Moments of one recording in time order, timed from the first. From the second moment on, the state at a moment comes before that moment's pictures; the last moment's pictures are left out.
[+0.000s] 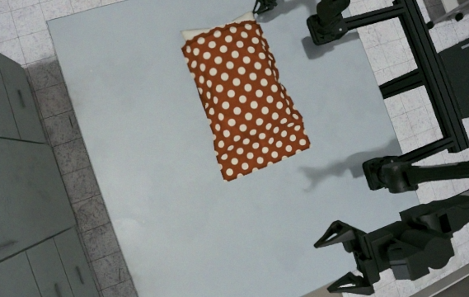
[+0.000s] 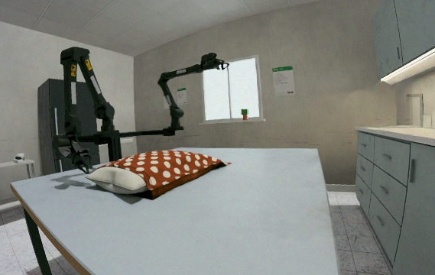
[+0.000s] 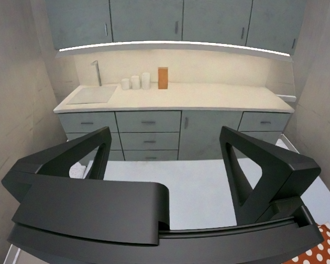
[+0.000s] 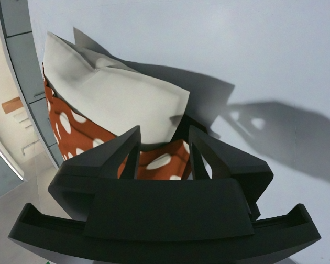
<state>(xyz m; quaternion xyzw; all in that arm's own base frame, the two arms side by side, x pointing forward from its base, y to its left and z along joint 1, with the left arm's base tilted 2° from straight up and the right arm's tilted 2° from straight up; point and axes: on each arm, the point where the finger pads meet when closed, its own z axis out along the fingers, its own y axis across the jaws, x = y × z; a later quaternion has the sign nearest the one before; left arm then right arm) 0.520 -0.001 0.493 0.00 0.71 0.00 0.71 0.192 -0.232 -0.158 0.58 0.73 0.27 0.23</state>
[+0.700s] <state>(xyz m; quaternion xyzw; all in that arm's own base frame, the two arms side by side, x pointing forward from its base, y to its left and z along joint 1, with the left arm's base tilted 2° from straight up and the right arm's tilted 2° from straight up) 0.520 -0.001 0.493 0.00 0.71 0.00 0.71 0.212 -0.233 -0.179 0.58 0.73 0.27 0.23</state>
